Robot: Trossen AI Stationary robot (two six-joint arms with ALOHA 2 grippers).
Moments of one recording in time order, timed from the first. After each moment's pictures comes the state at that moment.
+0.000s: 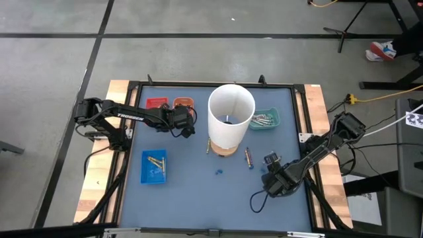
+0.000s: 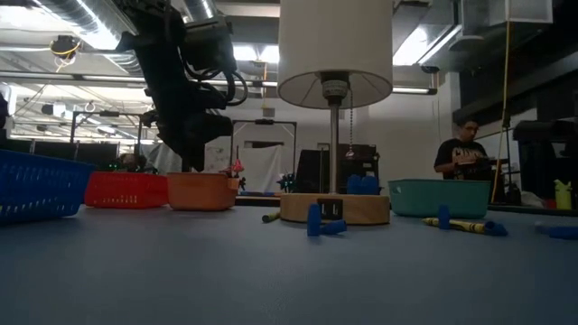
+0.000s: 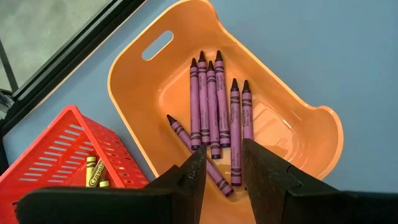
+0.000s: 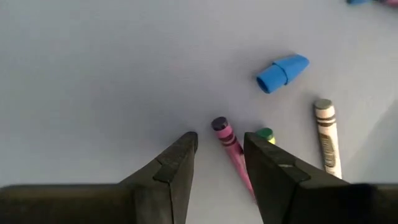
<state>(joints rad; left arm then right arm) 0.15 1.52 0.87 -0.59 -0.61 -0.60 0.73 1.61 0.80 -0.87 0.11 0.28</state>
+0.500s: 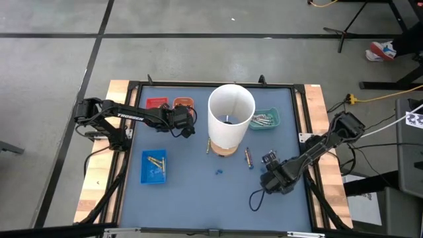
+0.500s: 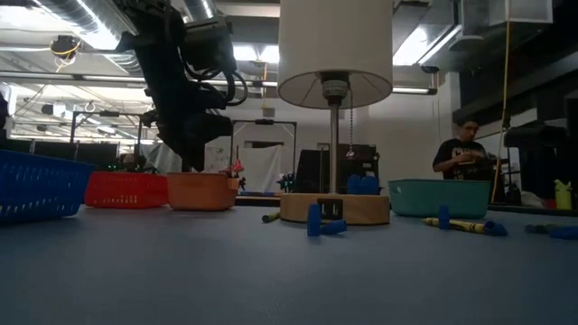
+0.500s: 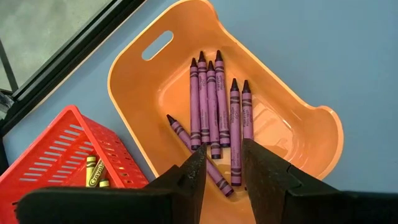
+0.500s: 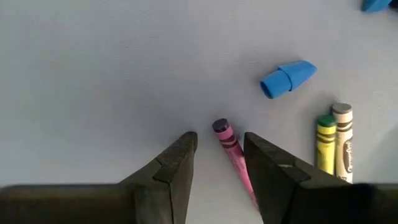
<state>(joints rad) 0.15 1.52 0.87 -0.59 -0.61 -0.60 0.67 1.61 0.80 -0.86 0.07 0.16</state>
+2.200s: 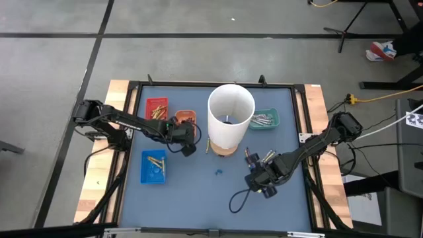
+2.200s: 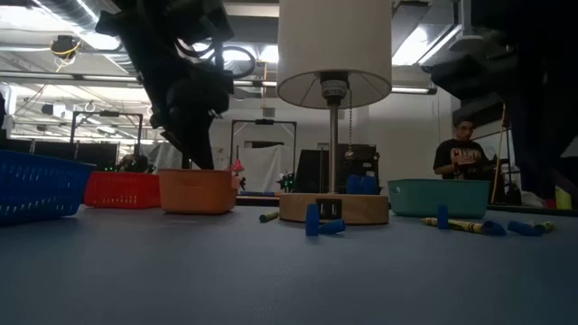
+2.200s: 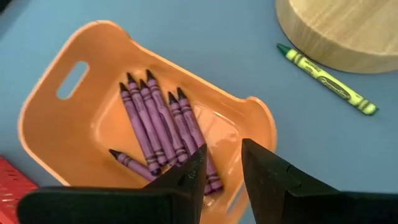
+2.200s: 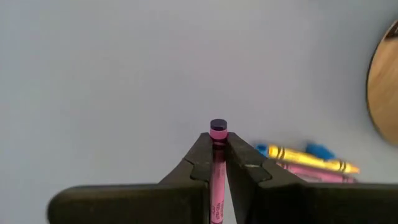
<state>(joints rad) -0.05 1.52 0.87 -0.51 -0.43 -0.57 0.55 1.61 1.06 -0.76 0.10 0.04</state>
